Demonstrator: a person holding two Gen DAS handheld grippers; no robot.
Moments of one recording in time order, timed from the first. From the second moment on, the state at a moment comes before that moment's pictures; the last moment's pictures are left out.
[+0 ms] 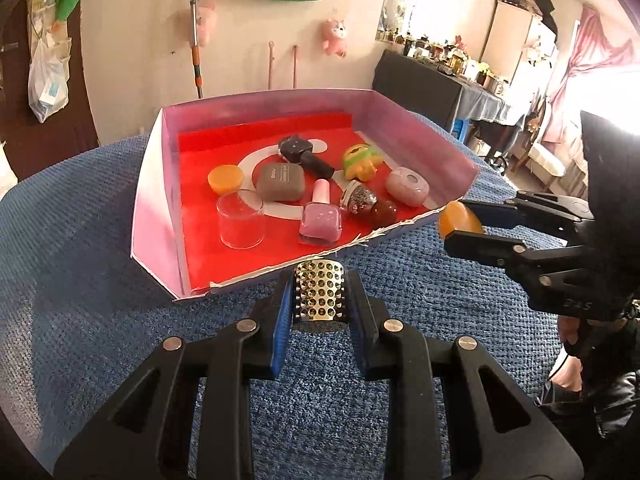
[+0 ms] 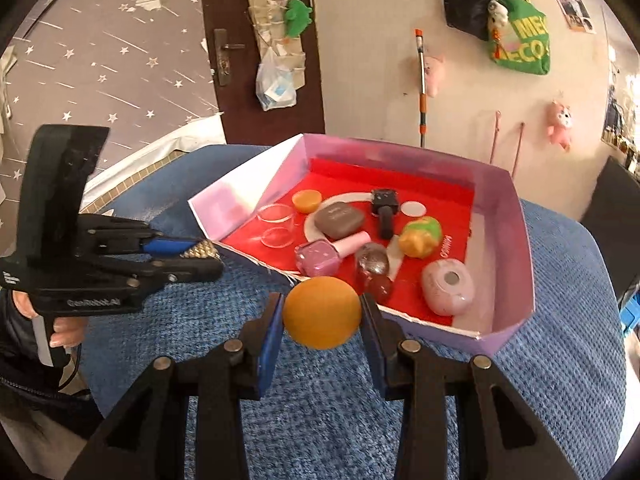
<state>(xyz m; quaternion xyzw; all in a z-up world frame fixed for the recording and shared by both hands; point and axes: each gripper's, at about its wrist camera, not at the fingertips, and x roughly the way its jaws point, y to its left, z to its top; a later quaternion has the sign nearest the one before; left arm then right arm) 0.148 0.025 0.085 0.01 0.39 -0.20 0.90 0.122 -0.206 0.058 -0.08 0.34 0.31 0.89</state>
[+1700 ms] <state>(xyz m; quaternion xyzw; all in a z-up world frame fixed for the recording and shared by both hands) 0.379 -0.008 0.055 0.06 0.54 -0.16 0.82 0.378 -0.172 0.032 -0.15 0.53 0.19 0.82</state>
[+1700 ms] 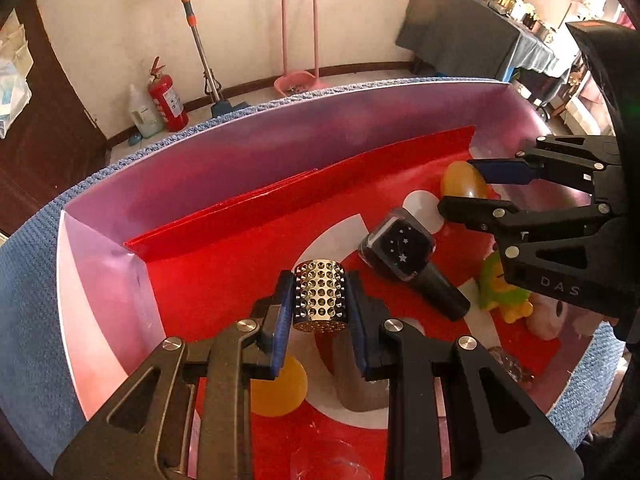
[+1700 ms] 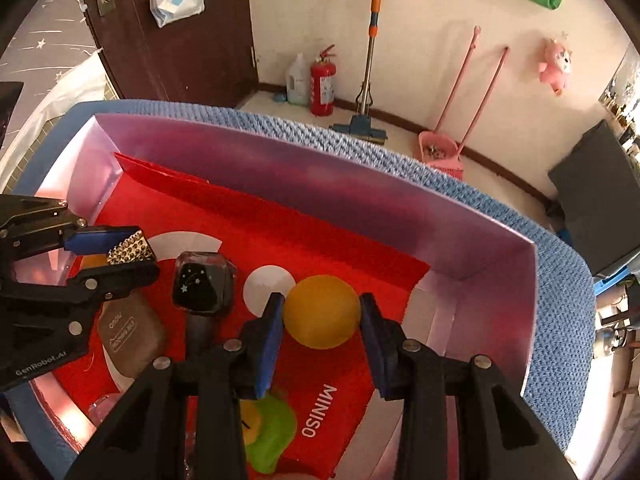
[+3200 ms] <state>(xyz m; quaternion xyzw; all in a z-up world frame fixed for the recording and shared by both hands) 0.374 -0.001 0.075 0.05 0.52 -0.16 0.84 0.371 -0.170 0.046 -0.16 0.51 0.18 0.83</state>
